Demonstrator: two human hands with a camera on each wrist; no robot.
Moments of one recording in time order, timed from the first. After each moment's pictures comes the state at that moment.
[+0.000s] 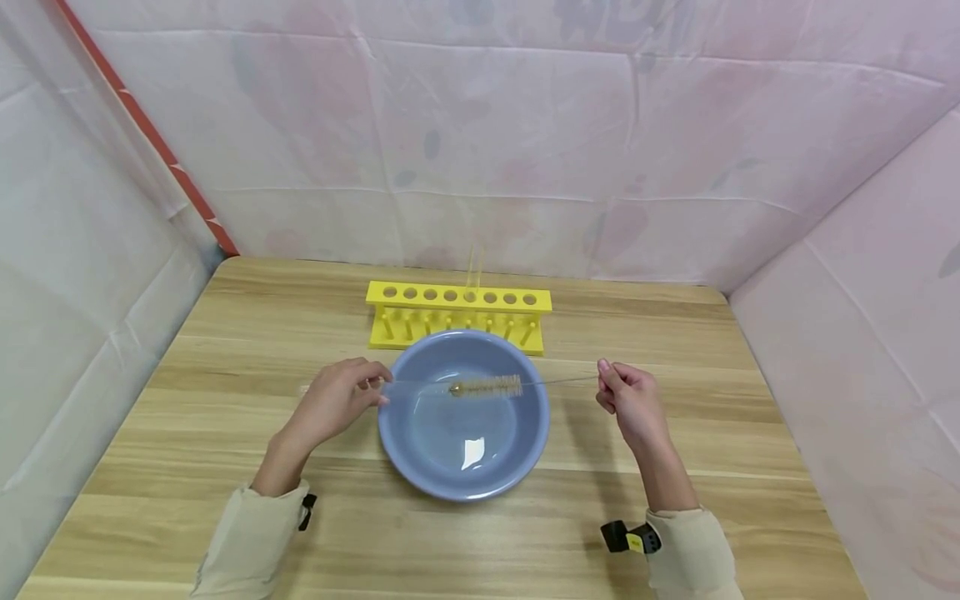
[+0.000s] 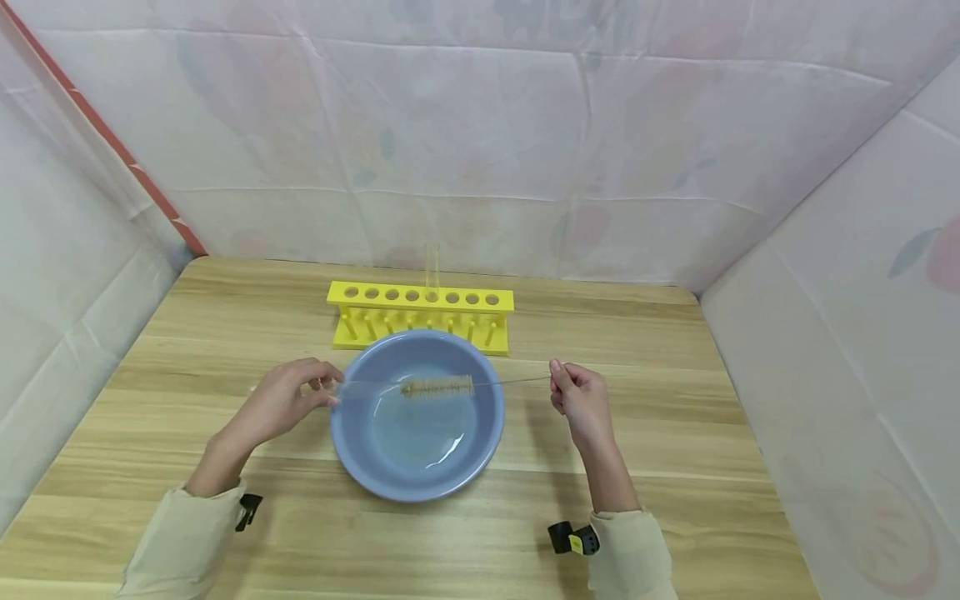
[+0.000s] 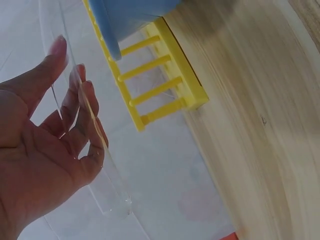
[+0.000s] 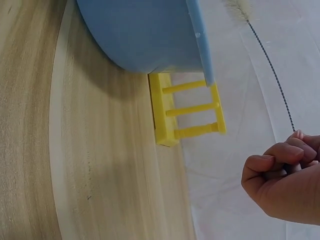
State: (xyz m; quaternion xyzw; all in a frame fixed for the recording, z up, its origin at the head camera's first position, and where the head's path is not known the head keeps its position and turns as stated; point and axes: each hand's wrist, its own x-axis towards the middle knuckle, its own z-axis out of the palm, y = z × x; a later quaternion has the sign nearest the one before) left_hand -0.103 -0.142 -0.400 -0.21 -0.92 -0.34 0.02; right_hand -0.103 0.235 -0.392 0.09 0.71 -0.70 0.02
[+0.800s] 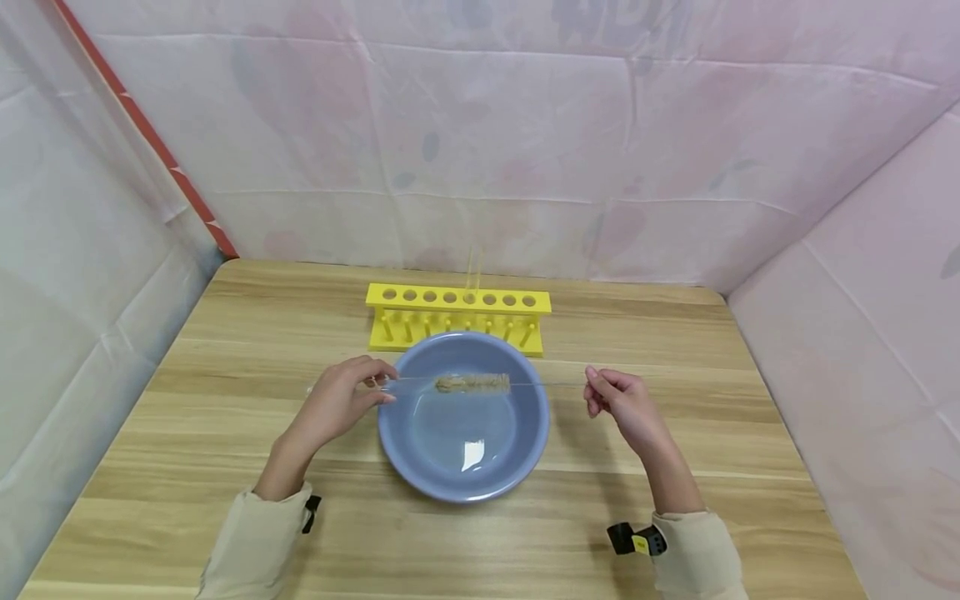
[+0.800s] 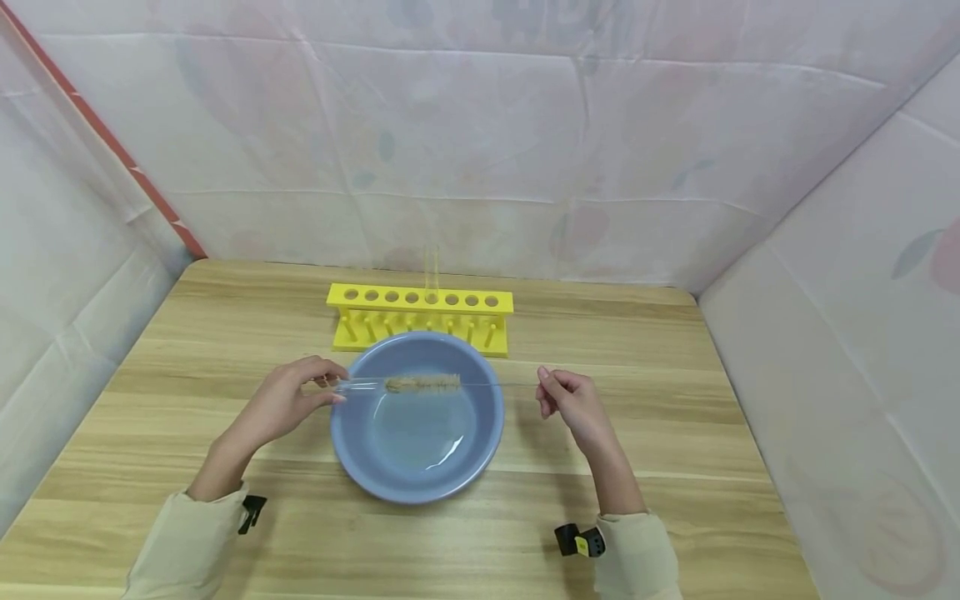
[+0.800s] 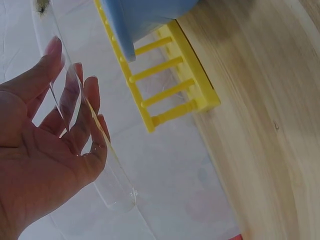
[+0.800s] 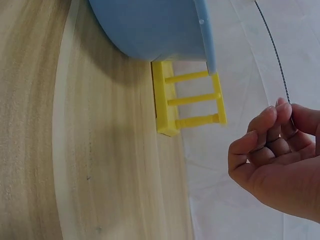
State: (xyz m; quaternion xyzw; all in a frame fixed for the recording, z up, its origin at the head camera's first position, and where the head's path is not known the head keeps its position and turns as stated) left_hand -0.101 -0.137 -0.394 -0.21 -0.91 -0.37 0.03; right_hand -0.102 0.242 -0.394 0.04 0.77 -0.63 0.11
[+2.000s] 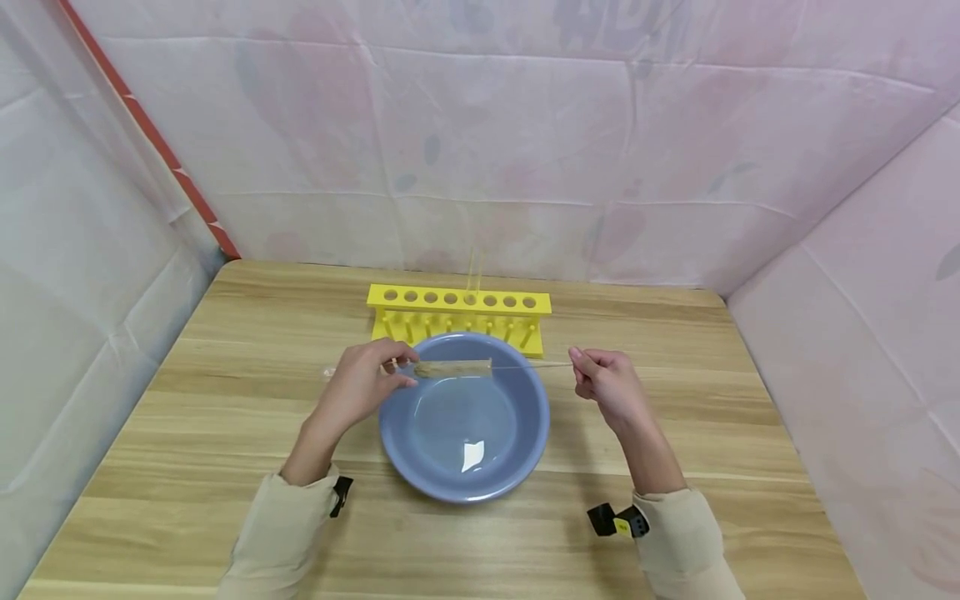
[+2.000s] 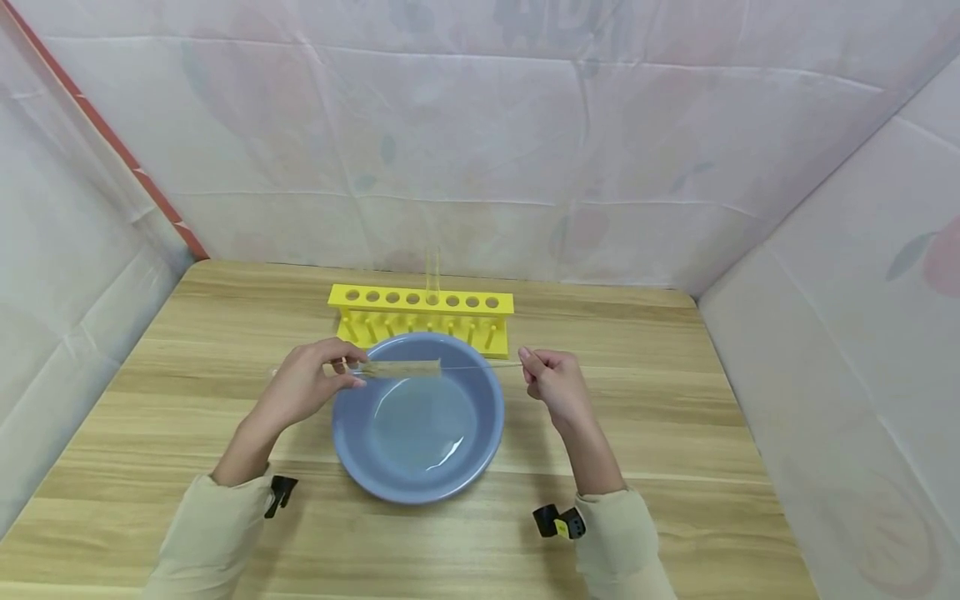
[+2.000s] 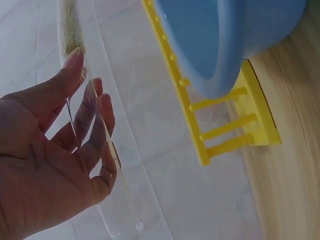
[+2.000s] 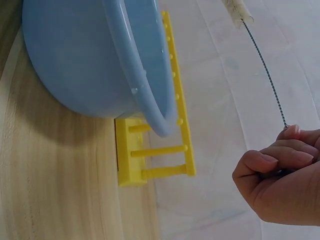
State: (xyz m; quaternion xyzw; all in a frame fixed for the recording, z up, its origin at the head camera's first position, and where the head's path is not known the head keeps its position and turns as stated) left_hand -0.111 -0.107 -0.361 -0.19 -0.91 -0.36 0.05; right_hand -0.115 0.208 -0.363 0.04 0.71 -0.70 0.09
